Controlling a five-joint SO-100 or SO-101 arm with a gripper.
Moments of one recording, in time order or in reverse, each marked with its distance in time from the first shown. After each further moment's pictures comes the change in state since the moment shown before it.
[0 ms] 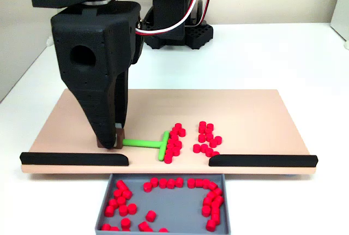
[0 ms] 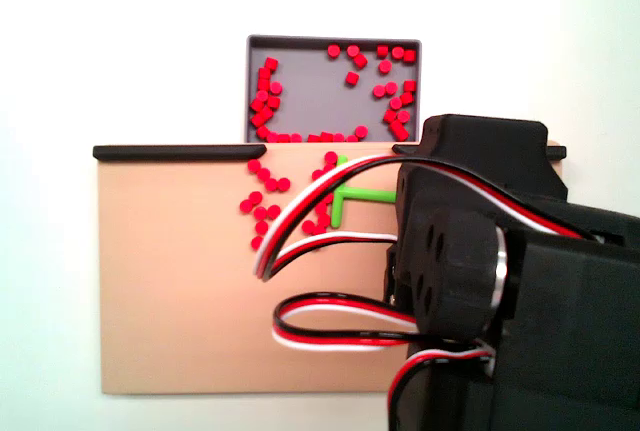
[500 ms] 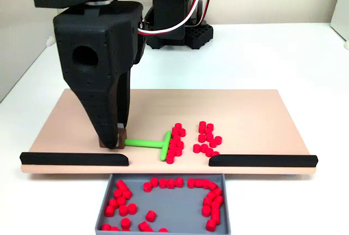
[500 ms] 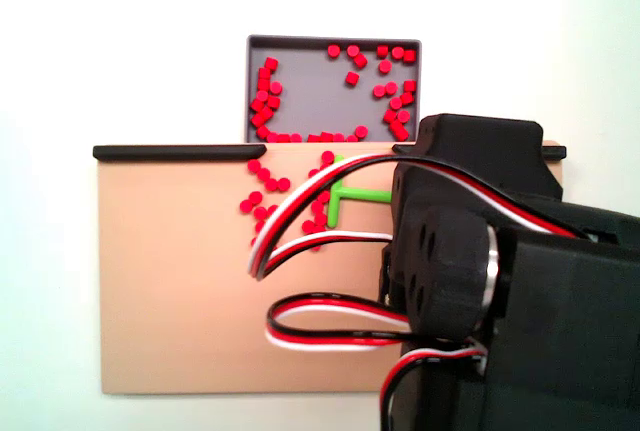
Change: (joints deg) arm -0.4 0.0 0.0 0.1 0.7
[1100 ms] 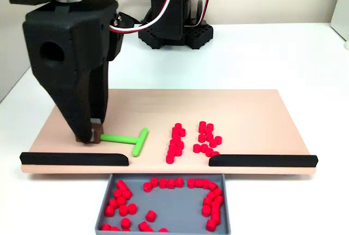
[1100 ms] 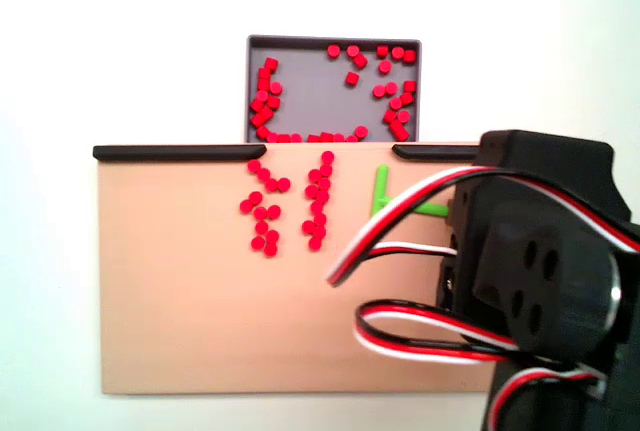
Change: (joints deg) arm 5.6 1.2 1.1 0.1 -1.7
